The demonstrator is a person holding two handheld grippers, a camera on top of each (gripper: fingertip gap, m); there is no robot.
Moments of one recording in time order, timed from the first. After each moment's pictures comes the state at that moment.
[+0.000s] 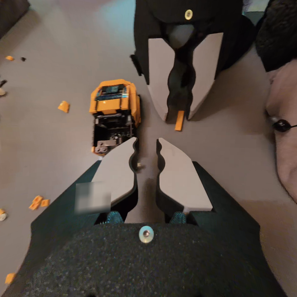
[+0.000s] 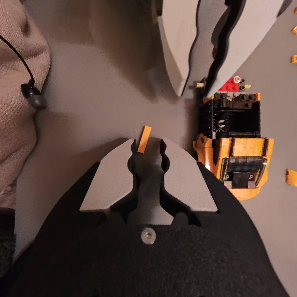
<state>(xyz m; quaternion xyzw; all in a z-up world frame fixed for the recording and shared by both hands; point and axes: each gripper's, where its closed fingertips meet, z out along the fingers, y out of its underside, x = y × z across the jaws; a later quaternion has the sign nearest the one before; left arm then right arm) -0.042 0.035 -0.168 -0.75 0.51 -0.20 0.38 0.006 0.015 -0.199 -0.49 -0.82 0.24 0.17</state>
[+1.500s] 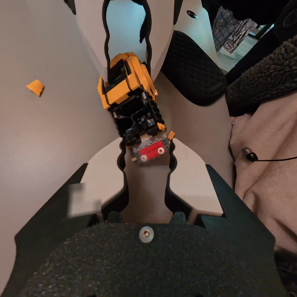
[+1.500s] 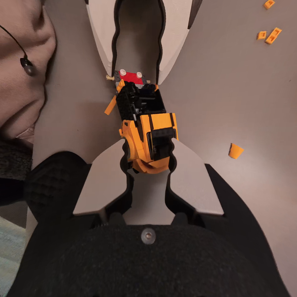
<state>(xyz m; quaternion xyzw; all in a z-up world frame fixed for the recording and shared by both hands) -0.026 0.041 -0.165 -0.79 0.40 -0.34 0.31 0.017 0.094 -0.157 -0.47 -0.84 0.26 0.05</state>
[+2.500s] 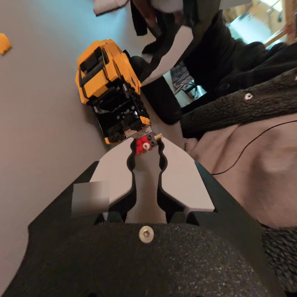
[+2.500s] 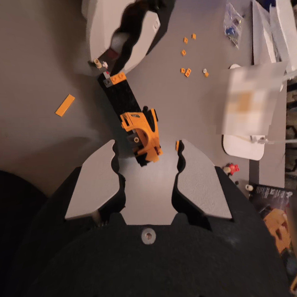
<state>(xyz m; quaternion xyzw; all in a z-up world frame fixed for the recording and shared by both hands) -0.031 0.034 -0.153 -0.76 0.27 -0.54 0.24 0.004 0.116 -0.138 -0.42 -0.84 0.15 0.31</state>
